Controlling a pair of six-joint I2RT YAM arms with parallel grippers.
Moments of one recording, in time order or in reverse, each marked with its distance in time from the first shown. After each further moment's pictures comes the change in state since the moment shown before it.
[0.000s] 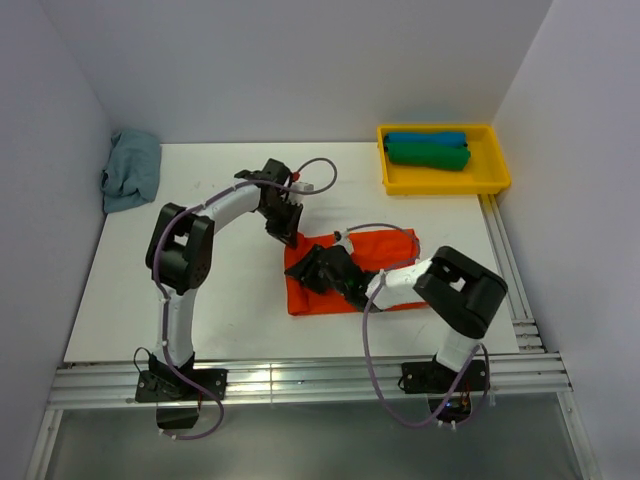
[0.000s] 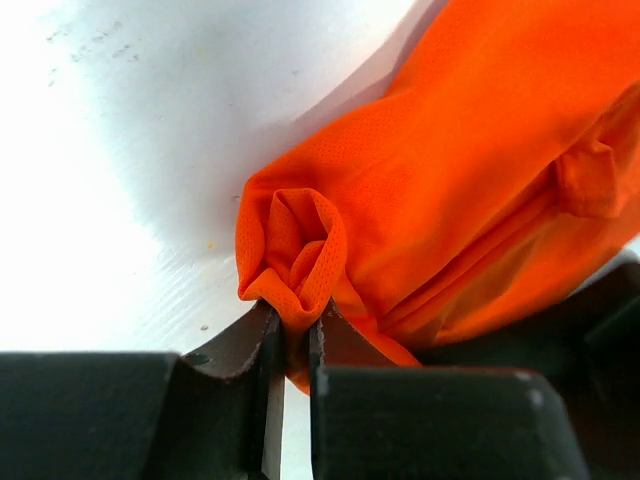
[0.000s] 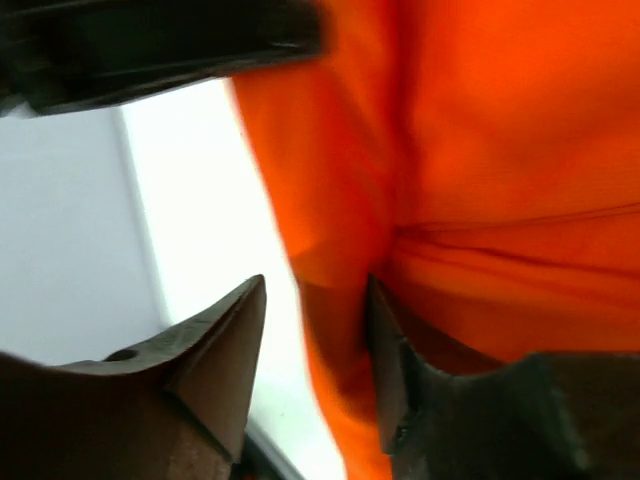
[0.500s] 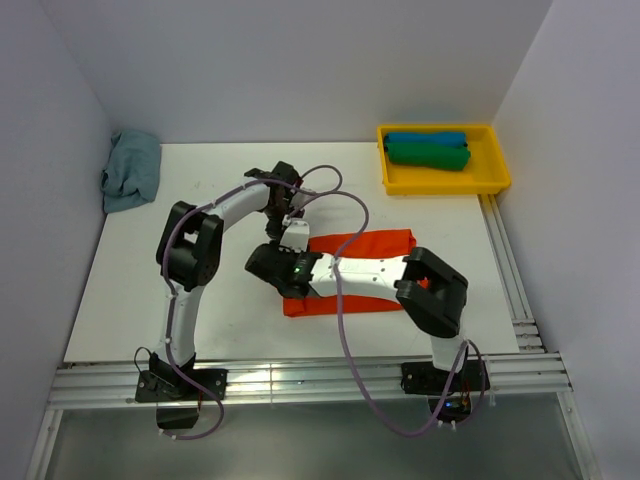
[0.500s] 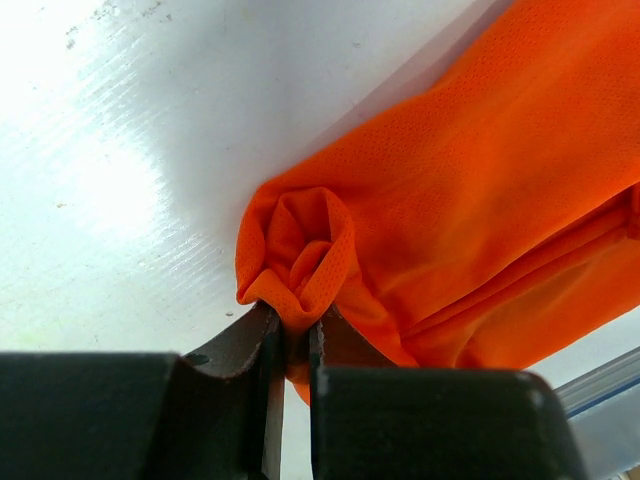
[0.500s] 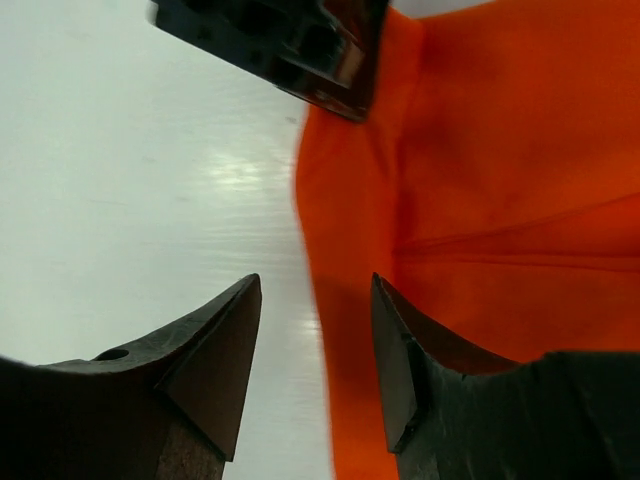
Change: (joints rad) left arm -0.039 0.070 0.097 -0.131 -0.146 0.000; right arm 0.248 0.139 0.710 -1.032 0.587 -0.253
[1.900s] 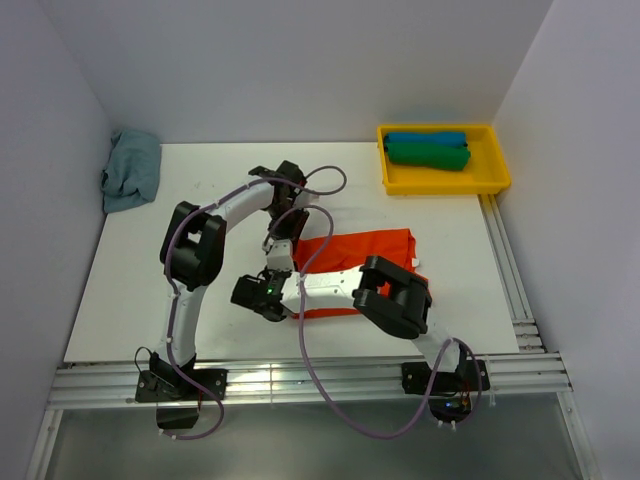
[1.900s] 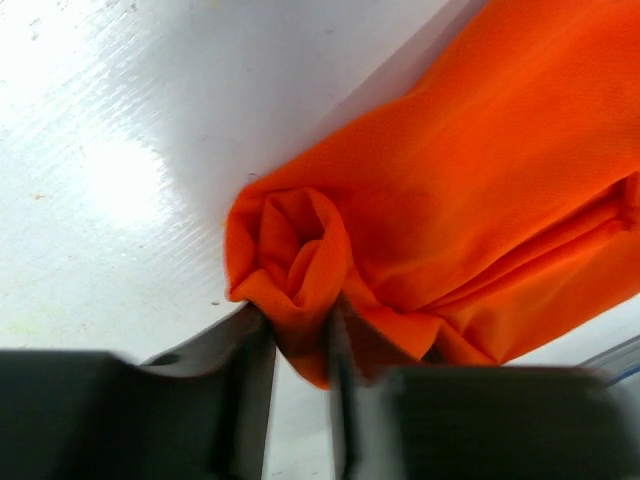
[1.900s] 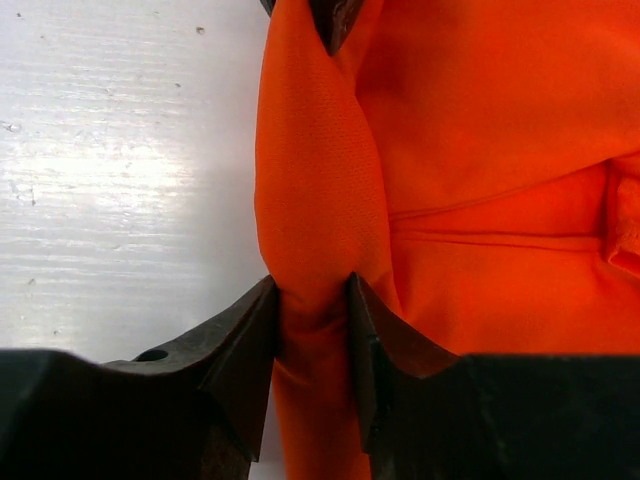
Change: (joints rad) left arm -0.020 0.019 0.047 -0.060 -0.023 0.003; right arm 0.106 0.266 0.168 -0.283 0.214 -0.026
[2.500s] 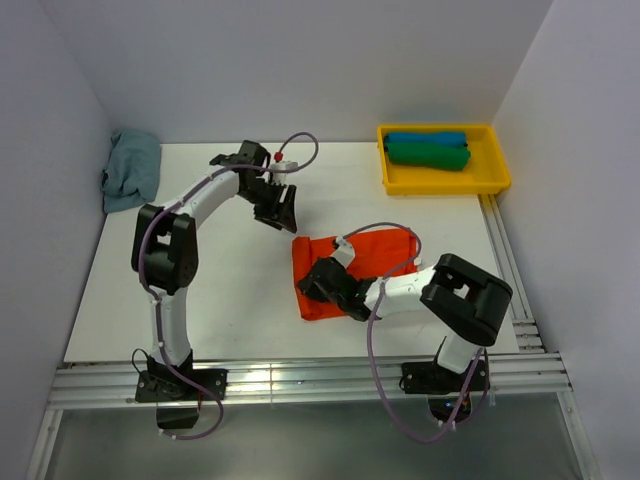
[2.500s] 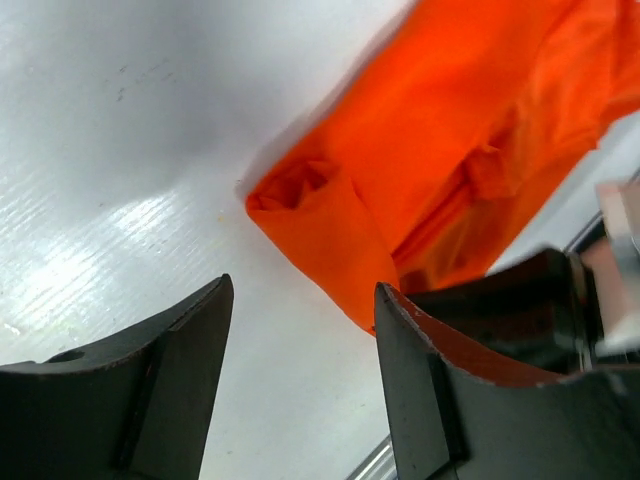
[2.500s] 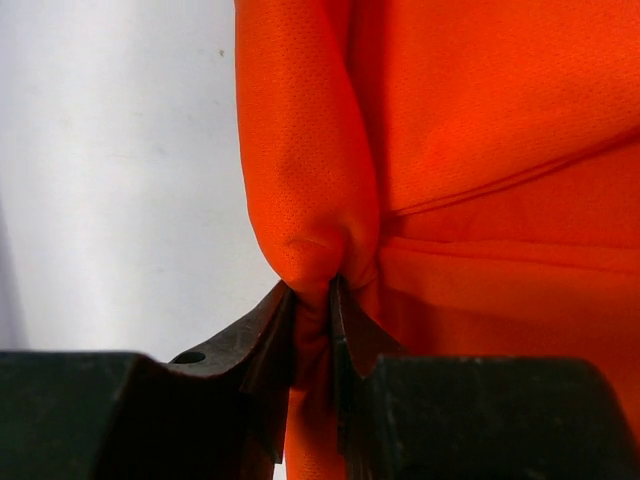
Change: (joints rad) left arm 0.151 -0.116 -0.033 0.100 0.310 0.016; right arm -0.225 -0.473 -0.803 0.962 -0.515 0.109
